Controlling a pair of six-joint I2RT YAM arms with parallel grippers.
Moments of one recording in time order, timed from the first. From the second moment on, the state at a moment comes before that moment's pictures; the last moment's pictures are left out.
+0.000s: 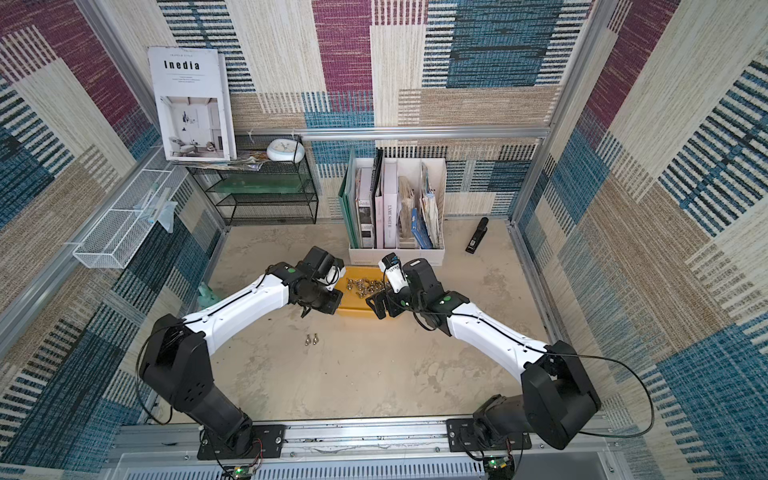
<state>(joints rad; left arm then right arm) -0.54 1.61 1.24 -0.80 0.07 -0.19 0.62 1.37 0.90 -0.15 -0.26 0.14</state>
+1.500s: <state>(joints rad) -0.64 1.52 0.82 -0.61 -0.05 -0.55 0.71 1.34 0.87 -0.15 -0.34 0.15</state>
